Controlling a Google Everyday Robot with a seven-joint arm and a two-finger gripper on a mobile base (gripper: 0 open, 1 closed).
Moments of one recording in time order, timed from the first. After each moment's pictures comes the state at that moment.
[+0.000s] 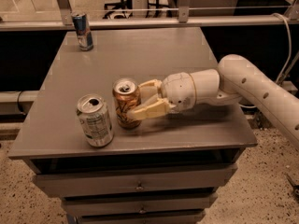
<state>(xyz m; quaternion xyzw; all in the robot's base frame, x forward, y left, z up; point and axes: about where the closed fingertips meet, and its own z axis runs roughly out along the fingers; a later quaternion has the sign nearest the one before) 0.503 0.024 0.863 -0.56 0.50 0.49 0.43</state>
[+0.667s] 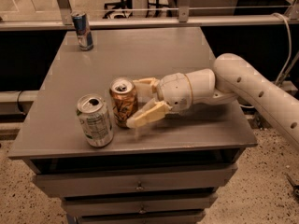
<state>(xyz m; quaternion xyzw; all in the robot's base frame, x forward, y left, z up) 0.497 0.031 0.865 -0.58 0.49 0.49 0.43</state>
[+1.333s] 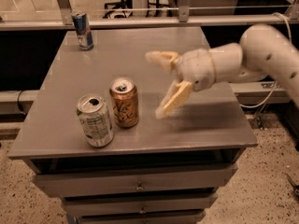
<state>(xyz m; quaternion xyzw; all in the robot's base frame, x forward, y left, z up) 0.511 -0.011 0.912 -0.60 0.51 0.43 0.45</state>
